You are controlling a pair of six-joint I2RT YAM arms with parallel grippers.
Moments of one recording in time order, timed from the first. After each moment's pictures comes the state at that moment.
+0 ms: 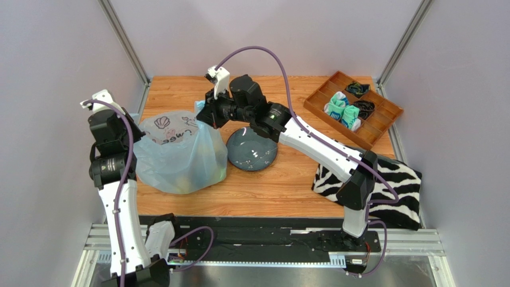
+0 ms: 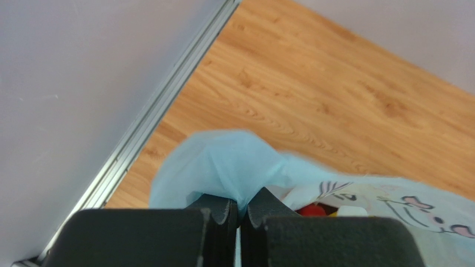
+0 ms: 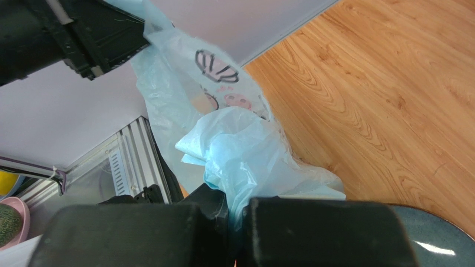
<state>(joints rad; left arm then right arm) 0.30 0.86 1.19 -0.69 -0.07 -0.21 0.95 1.86 1.96 -0.32 -0.22 0.31</state>
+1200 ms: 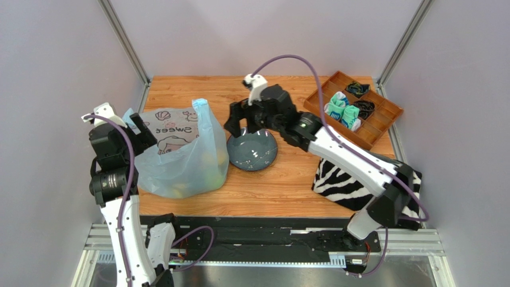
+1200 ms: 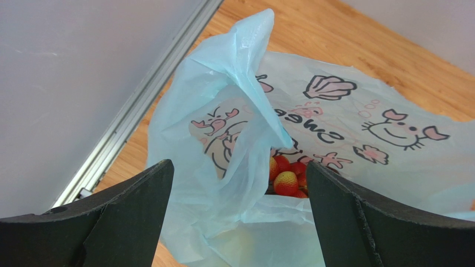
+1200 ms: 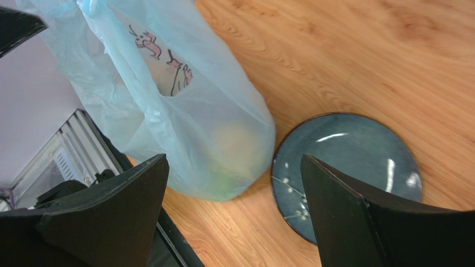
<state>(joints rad) 0.30 0.77 1.13 -0.80 -0.05 -0.23 0.89 1.64 1.64 -0.39 -0.06 0.34</state>
